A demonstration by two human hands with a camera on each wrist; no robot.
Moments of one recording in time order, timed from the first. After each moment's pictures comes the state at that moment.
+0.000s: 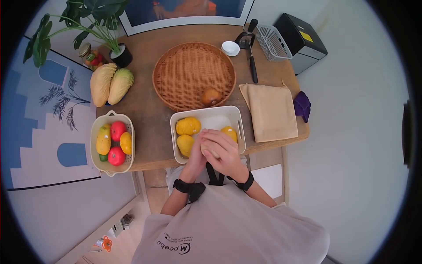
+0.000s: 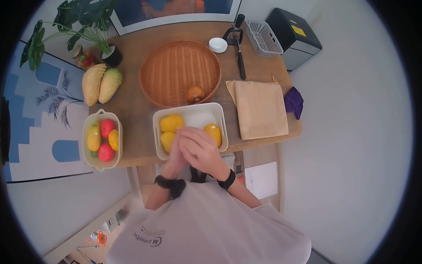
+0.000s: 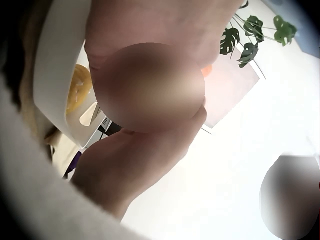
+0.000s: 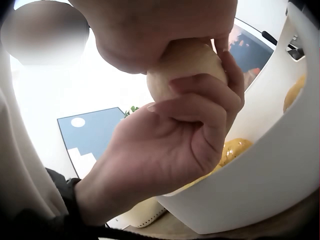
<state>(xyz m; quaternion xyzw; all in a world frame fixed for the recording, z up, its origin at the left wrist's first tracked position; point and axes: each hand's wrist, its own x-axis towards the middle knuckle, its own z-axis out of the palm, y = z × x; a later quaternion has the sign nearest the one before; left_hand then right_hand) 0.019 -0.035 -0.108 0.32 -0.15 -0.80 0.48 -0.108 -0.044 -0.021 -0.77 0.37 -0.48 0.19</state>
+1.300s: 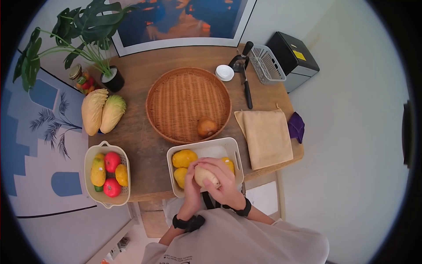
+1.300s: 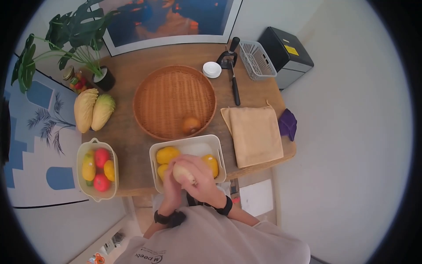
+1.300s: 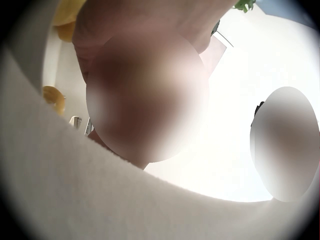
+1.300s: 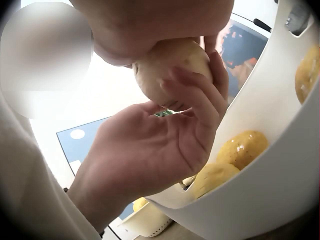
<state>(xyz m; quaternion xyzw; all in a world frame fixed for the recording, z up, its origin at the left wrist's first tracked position) 0.028 -0.033 -0.057 0.39 -0.16 -0.73 0.53 -0.103 -0.055 -0.015 -0.73 0.42 -0.45 0.29</state>
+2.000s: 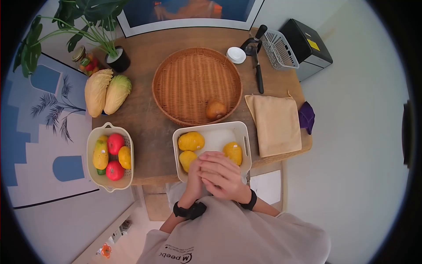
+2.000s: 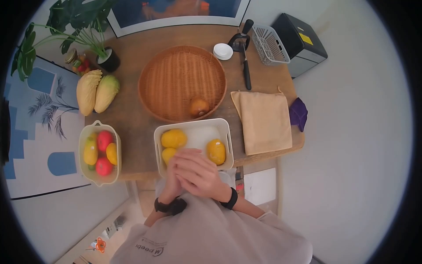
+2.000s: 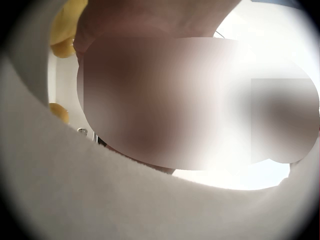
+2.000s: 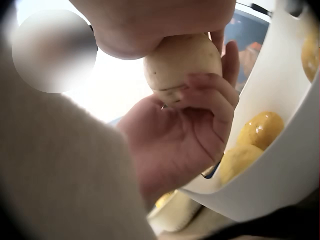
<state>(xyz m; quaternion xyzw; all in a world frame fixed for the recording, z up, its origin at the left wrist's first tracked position) 0.044 -0.022 -0.087 0.44 -0.43 -0.63 0.47 -0.100 -0.042 -0.021 -0.83 0.30 -0.43 0.19</state>
